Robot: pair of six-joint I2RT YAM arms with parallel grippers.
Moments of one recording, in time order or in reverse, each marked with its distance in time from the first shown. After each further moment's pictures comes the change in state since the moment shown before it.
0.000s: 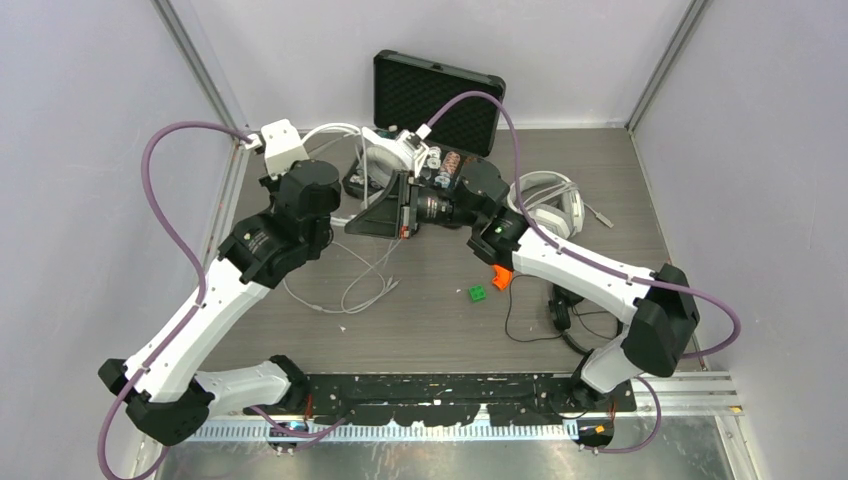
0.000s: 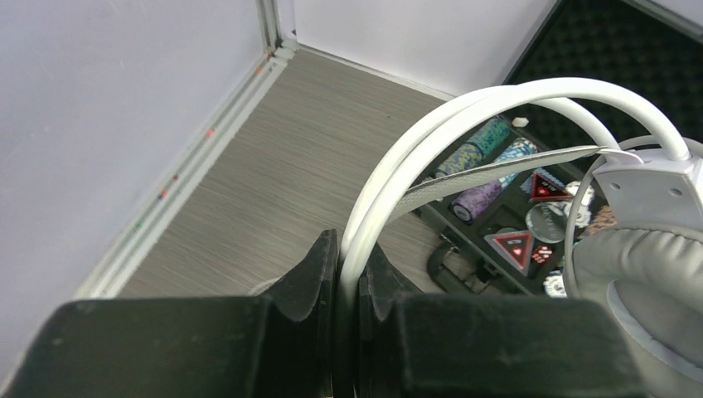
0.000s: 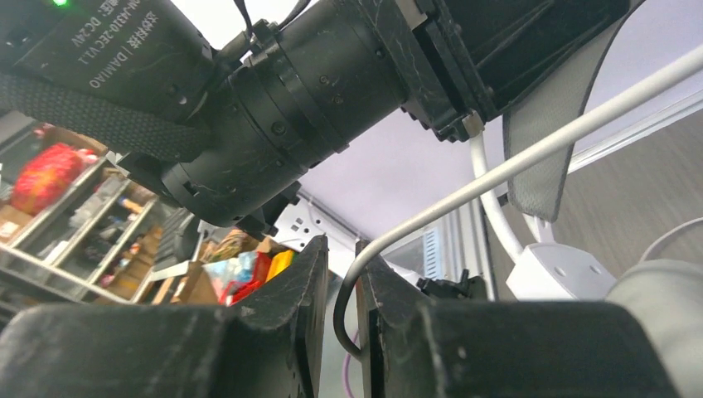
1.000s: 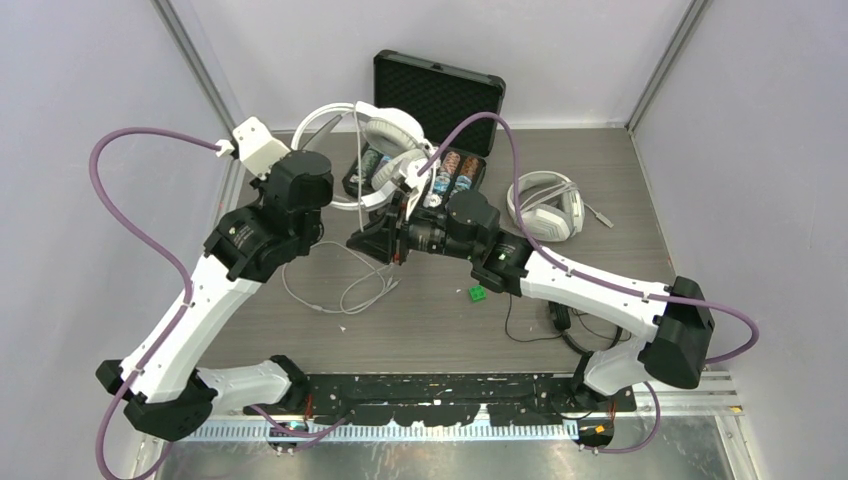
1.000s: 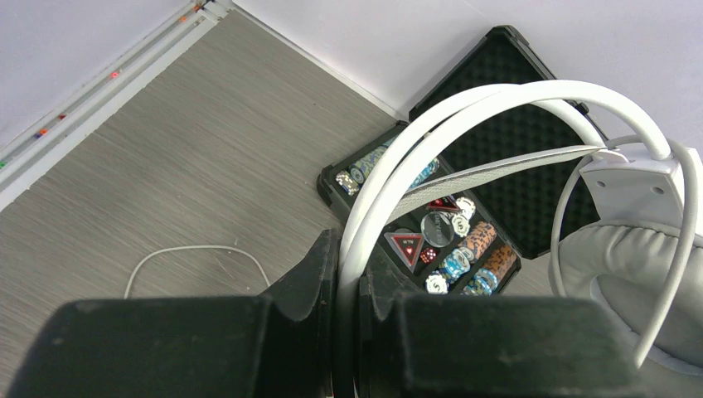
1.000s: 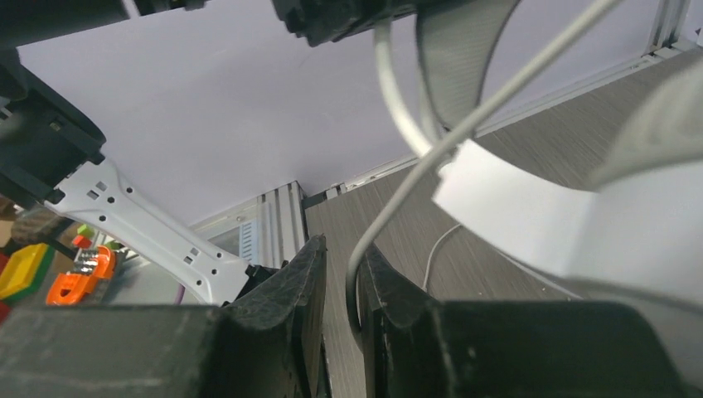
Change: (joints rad) left arm 0.000 0.026 0.139 -0.154 0.080 -0.394; right arm 0.128 -0.106 -0.095 -0.208 0.362 -0.605
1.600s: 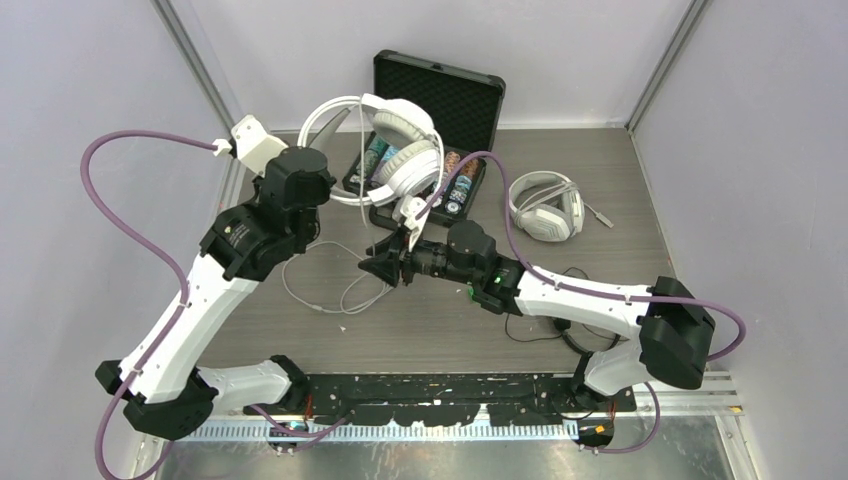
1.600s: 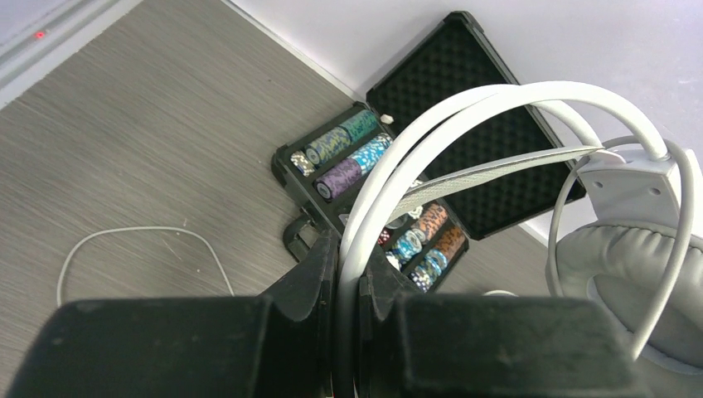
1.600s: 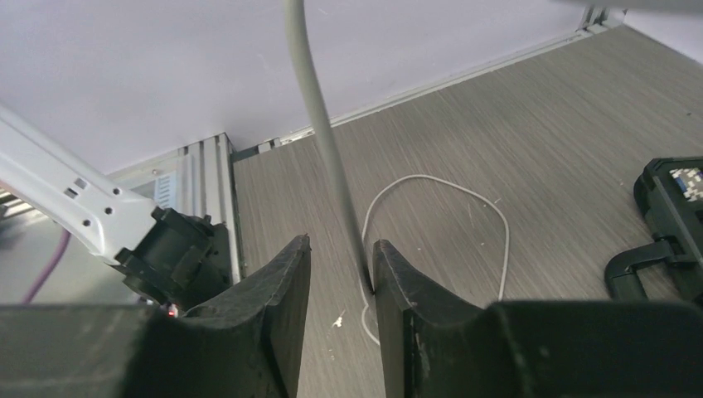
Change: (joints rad) left arm 0.000 0.010 0.029 -0.001 0.076 -0.080; right arm 0.033 -0.008 -0.229 0.154 0.102 -0.189
